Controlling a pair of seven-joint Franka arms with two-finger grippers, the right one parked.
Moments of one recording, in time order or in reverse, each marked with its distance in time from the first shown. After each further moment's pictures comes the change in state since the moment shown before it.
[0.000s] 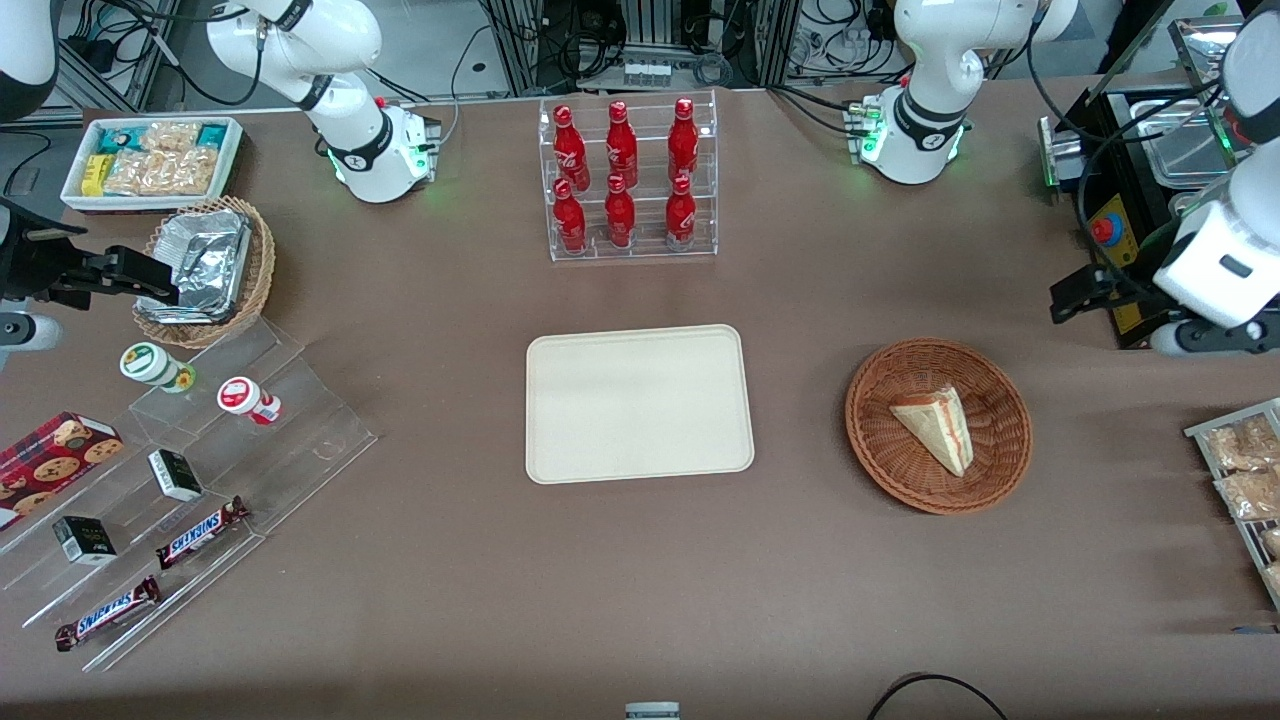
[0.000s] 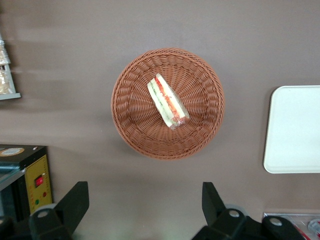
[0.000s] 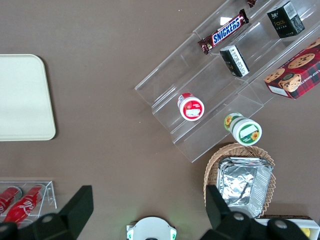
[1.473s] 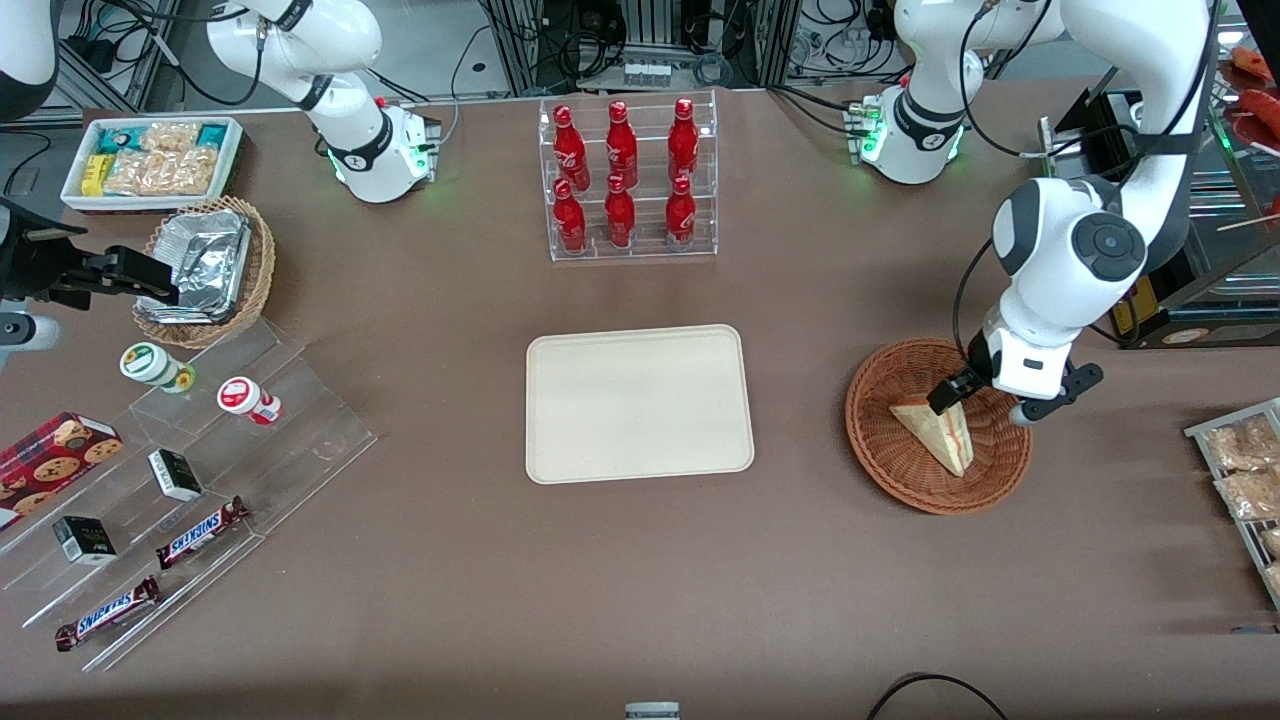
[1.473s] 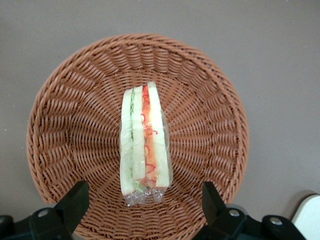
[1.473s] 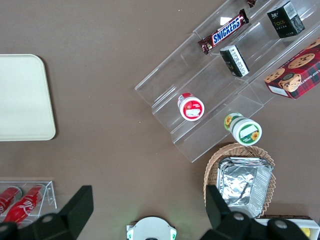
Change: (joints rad) arm -0.016 0.065 -0.050 -0.632 0.000 0.870 -0.546
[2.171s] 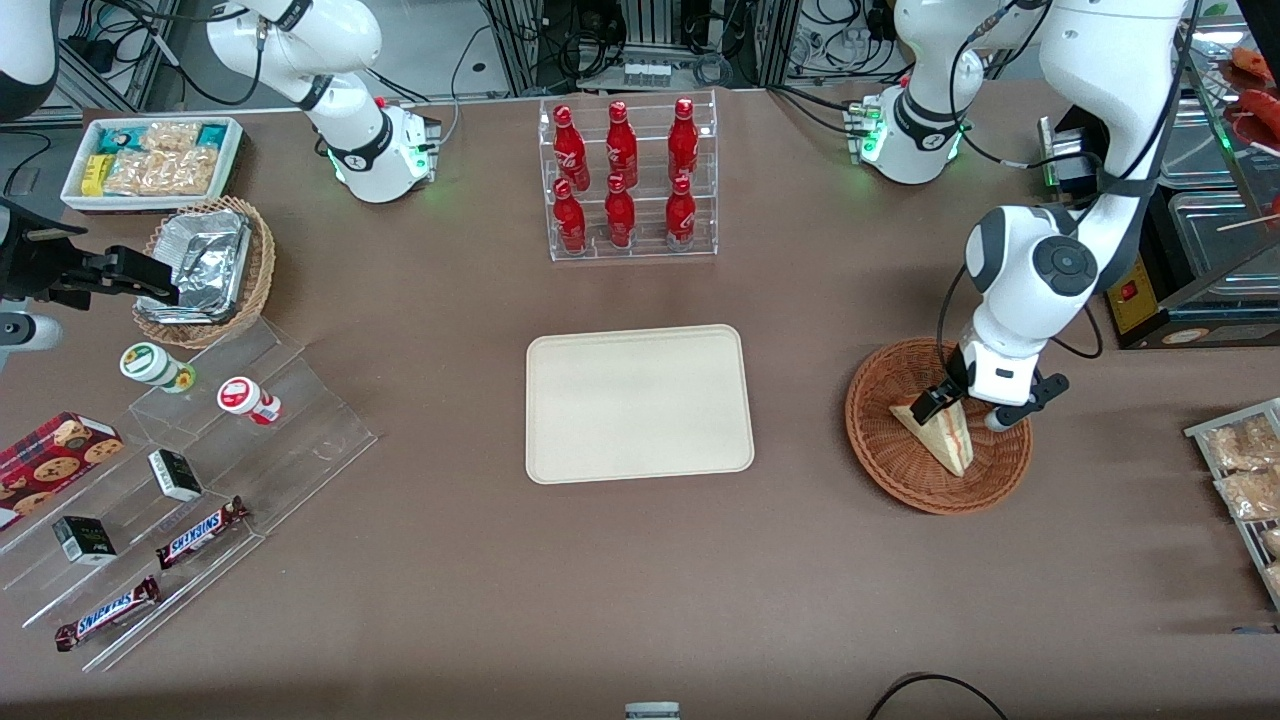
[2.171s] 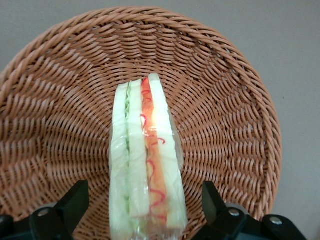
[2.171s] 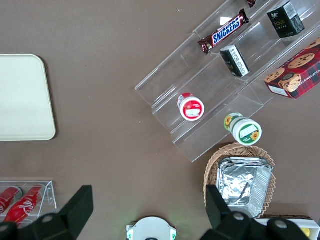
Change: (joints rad) arm 0.002 0.115 0.003 -0.093 0.000 0.276 -0.005
